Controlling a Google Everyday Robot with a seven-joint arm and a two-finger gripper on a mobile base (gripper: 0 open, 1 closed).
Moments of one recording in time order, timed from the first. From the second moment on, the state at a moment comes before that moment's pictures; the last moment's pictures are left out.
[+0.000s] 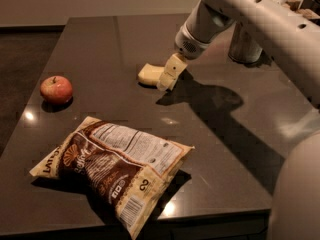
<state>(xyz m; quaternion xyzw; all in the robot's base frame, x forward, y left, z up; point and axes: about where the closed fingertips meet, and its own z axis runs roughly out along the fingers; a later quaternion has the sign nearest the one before) 0.670 -0.038 0.866 -0.55 0.79 0.12 0.23</state>
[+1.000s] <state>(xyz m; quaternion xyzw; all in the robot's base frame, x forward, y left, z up) 0.661 -0.023 0.863 -0.59 0.77 0.13 0.21</state>
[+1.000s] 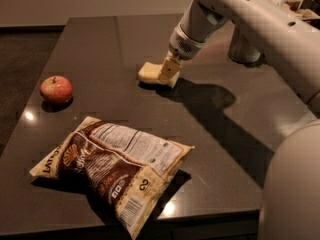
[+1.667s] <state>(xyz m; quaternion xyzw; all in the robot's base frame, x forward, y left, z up) 0.613 -0.024 0.894 -0.66 0.72 0.12 0.19</state>
